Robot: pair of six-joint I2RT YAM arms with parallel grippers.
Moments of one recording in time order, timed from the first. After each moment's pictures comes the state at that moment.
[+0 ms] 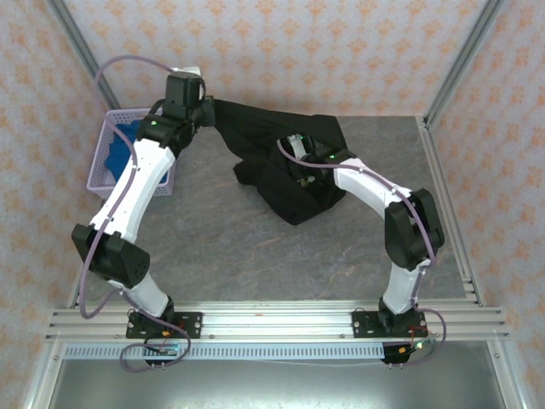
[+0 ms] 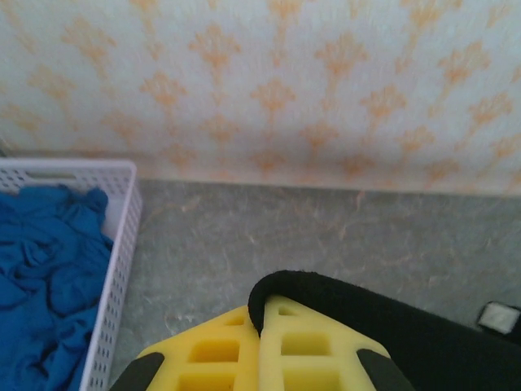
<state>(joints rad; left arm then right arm) -0.24 1.68 1.82 -0.70 -0.27 -0.24 0.50 1.83 1.44 -0.41 -0.11 -0.01</state>
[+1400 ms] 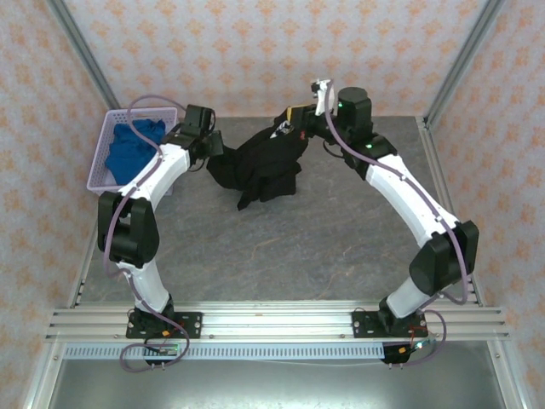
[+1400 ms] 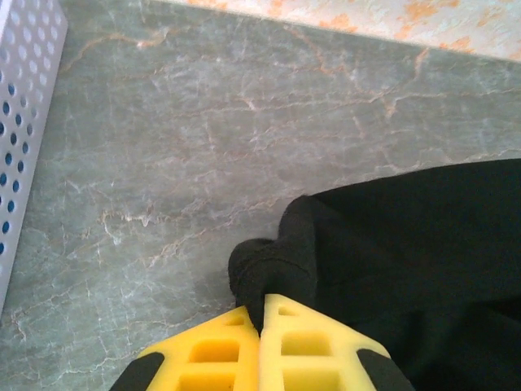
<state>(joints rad) -0.17 1.82 1.52 -0.54 -0.11 -0.36 0.42 1.57 1.54 -0.16 -0.40 0.30</state>
